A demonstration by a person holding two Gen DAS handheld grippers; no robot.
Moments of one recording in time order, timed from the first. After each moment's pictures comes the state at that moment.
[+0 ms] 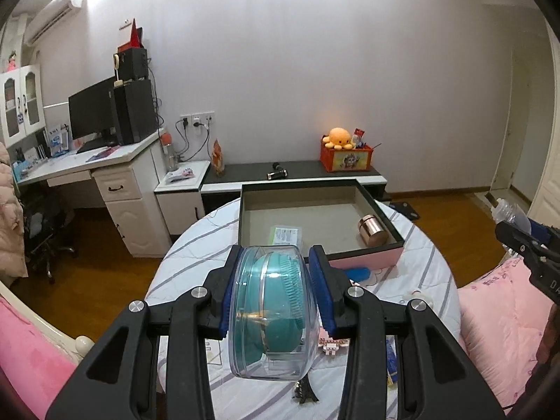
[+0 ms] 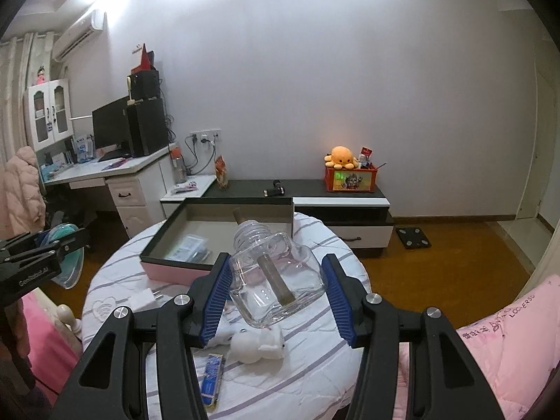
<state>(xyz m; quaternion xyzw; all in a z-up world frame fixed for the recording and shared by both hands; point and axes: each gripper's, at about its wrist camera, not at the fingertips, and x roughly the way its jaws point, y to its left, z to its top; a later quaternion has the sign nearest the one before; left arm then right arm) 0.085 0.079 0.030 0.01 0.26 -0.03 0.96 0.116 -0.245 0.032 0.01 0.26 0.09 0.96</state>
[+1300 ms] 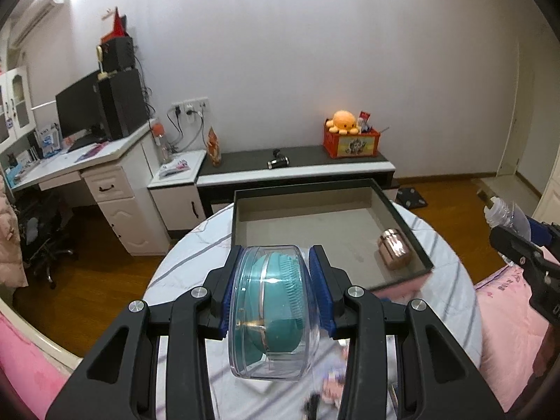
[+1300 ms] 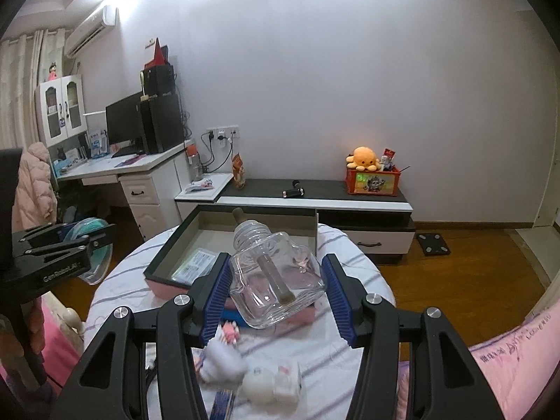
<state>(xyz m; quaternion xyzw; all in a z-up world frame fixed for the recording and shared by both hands) 0.211 0.070 0.014 0.03 0.32 -0.02 0.95 0.200 -0.220 0.019 0.00 0.27 0.13 0.95</state>
